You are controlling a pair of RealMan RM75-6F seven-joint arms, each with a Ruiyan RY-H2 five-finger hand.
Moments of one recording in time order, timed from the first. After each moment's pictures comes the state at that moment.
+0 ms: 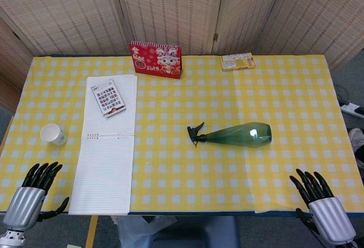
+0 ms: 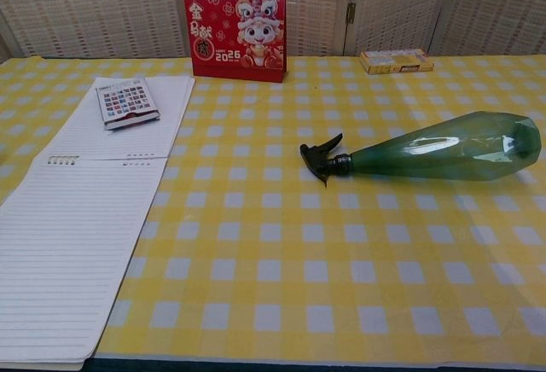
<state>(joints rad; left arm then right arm) -0.03 -1.13 0.08 -1.67 1.71 1.54 0.15 -0.09 -1.10 -0.13 -1.61 -1.84 1.59 -0.15</state>
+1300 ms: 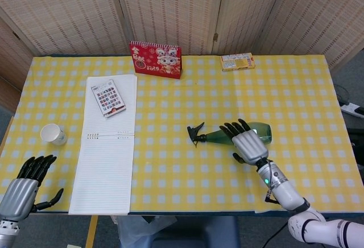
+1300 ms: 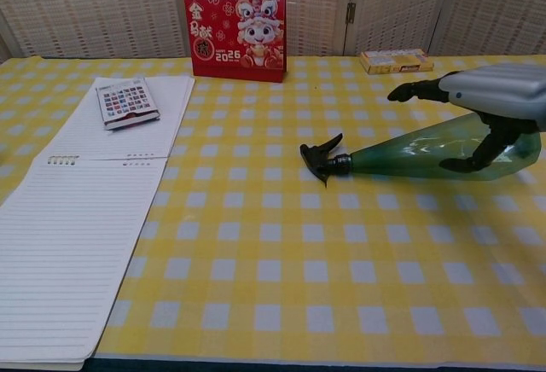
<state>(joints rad) -0.08 -1.09 0.05 -1.62 1.65 1.48 -0.03 0.57 -1.30 0.22 -1.75 -1.13 0.87 -0.58</state>
